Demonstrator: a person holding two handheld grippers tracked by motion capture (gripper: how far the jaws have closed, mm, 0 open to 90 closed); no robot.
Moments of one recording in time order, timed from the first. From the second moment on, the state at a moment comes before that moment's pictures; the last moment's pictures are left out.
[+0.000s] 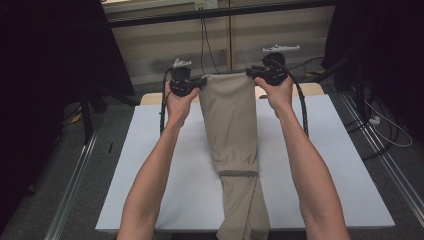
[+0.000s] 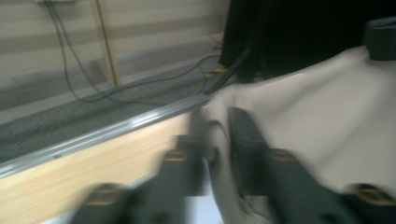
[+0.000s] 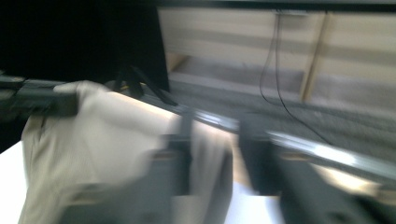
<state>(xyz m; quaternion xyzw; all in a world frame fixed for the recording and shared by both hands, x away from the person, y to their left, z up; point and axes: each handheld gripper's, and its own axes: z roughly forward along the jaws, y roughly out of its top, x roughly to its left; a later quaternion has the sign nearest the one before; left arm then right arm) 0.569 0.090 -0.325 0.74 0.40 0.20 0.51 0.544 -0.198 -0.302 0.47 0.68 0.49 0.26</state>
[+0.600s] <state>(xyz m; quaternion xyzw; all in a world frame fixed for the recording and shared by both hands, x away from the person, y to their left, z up) 0.478 0.088 -0.392 0.78 0.35 0.16 0.49 0.458 -0.203 -0.370 0.41 0.73 0.51 0.20</state>
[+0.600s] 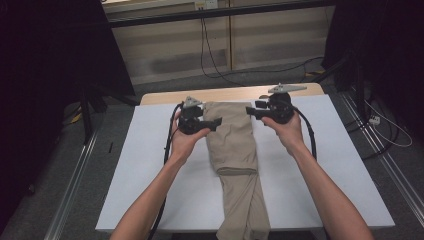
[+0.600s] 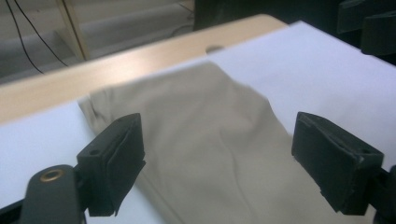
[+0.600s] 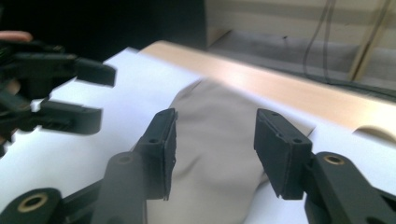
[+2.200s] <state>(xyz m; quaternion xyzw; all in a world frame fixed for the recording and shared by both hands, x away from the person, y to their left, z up) 0.363 0.118 -0.446 0.81 0.32 0.13 0.47 0.289 -0.132 -0.432 0.26 0.84 0.48 0.07</state>
